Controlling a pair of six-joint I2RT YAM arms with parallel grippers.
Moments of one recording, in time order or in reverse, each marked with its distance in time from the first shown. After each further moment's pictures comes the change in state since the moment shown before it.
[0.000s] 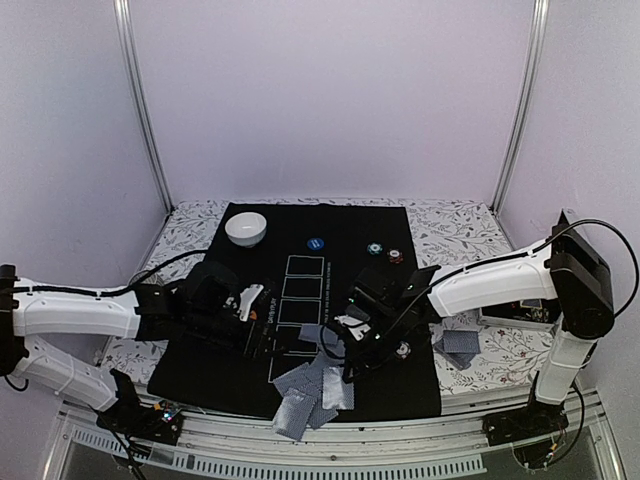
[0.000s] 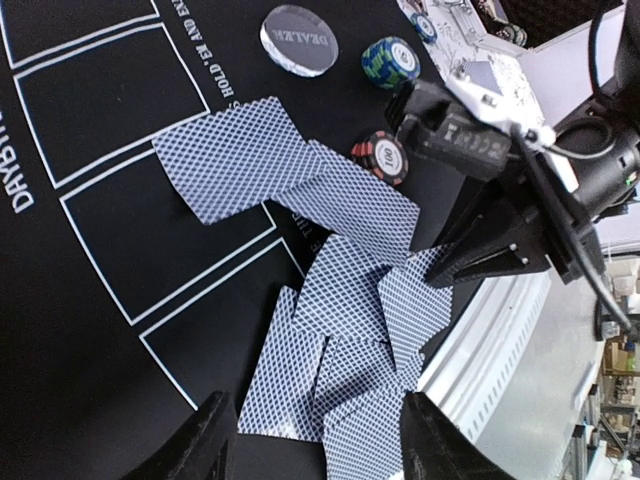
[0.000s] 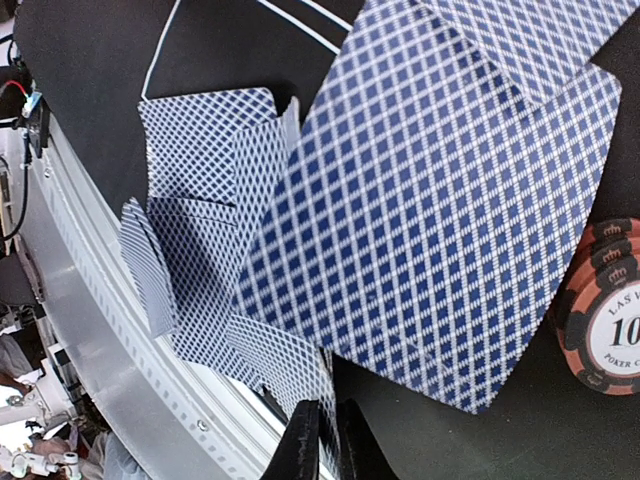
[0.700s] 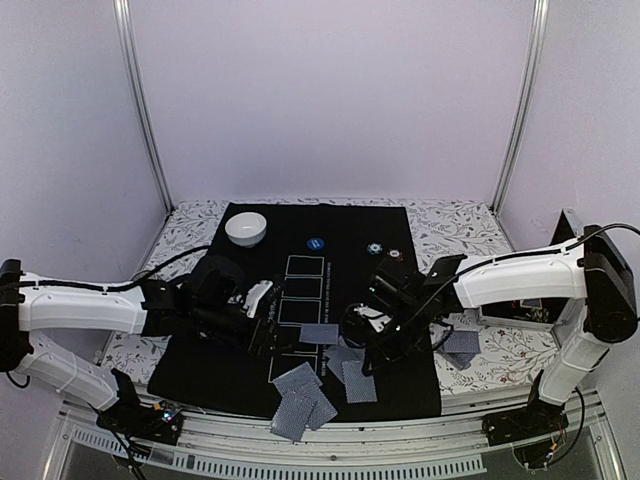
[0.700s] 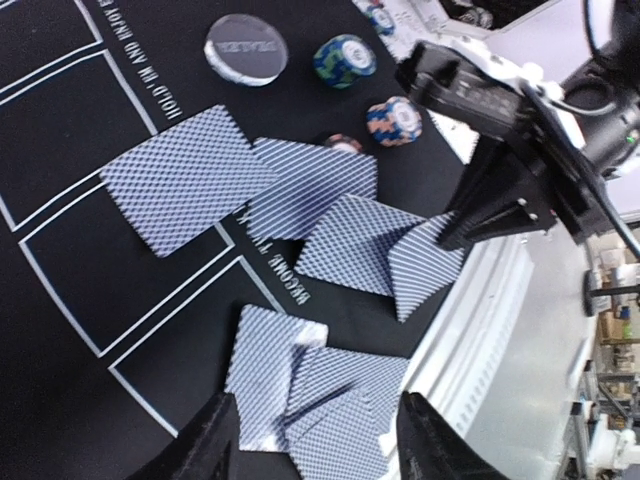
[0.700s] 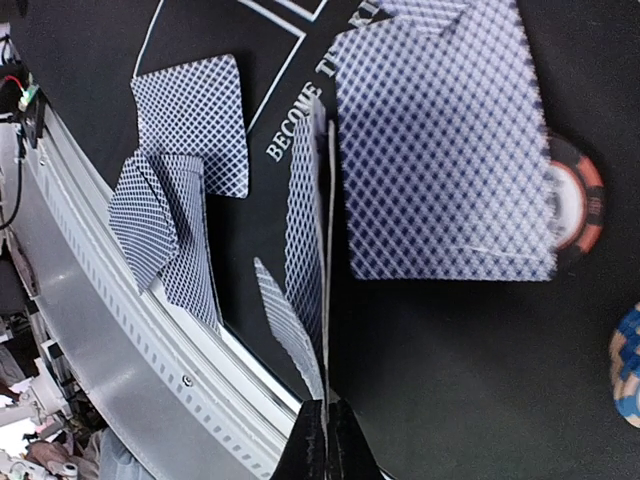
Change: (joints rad) left arm 0.008 0.046 0.043 0.022 0.066 0.062; right arm -0.037 -0.119 -0.034 -0.136 0.039 -0.035
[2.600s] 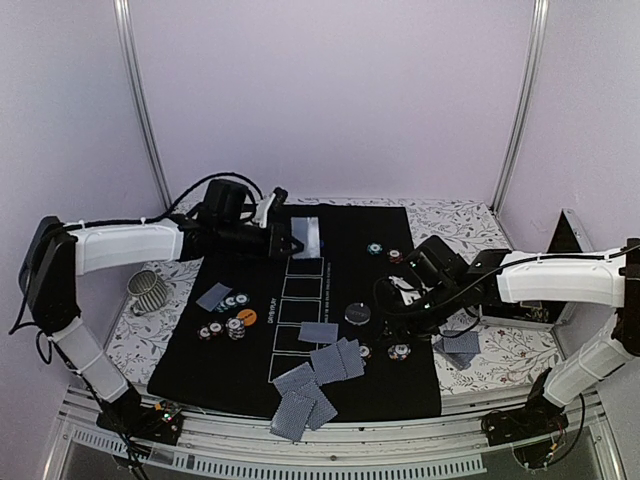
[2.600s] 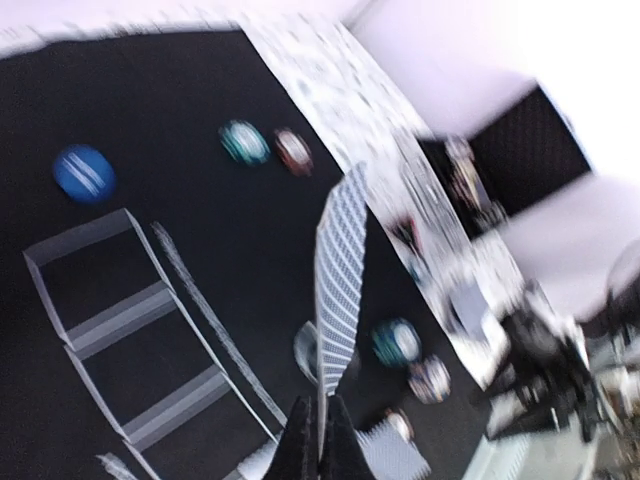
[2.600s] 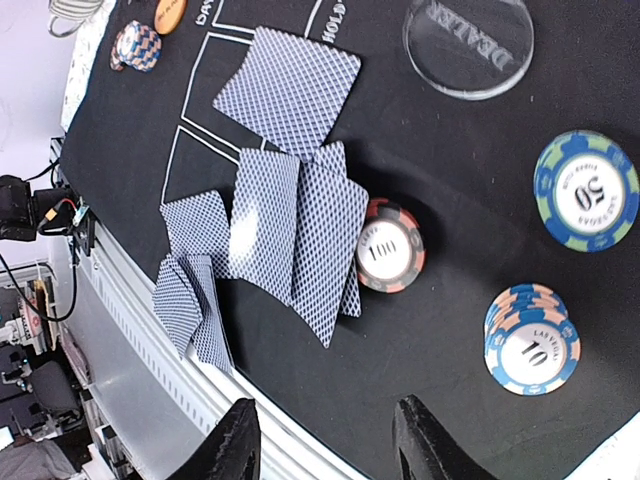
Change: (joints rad) left arm 0.294 0.344 0.422 0.109 0.118 0.108; right arm -0.161 -0.233 -0.170 0.152 0.026 0.134
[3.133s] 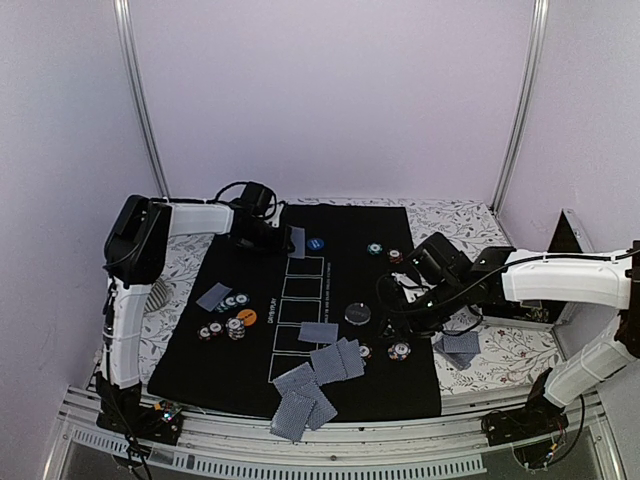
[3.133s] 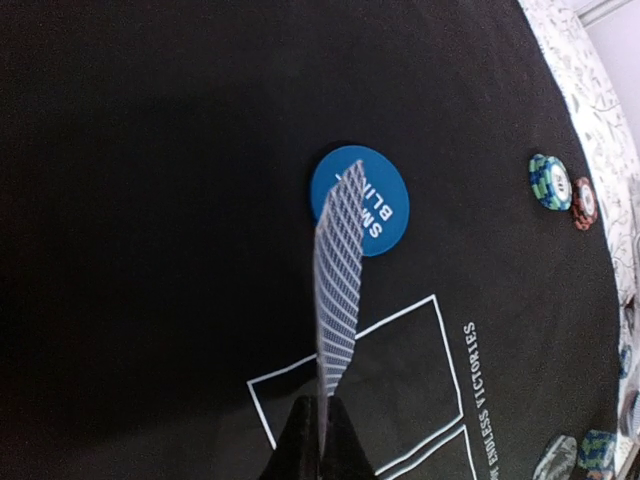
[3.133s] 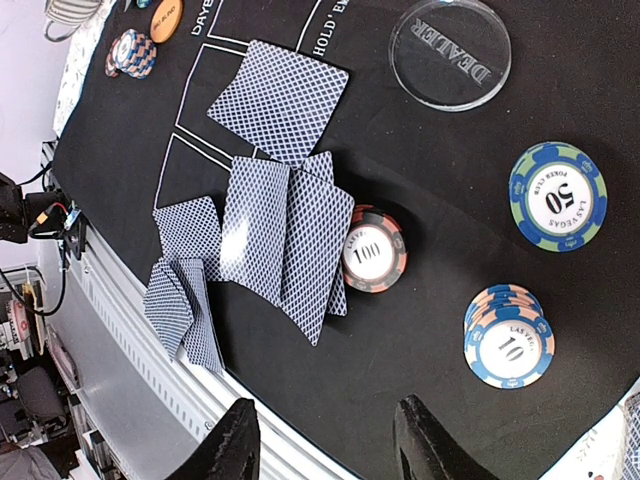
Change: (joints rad) left arm 0.181 0.644 0.603 -0.264 -0.182 0.097; right arm 0.000 -0.026 0.017 -0.037 0.044 -0.025
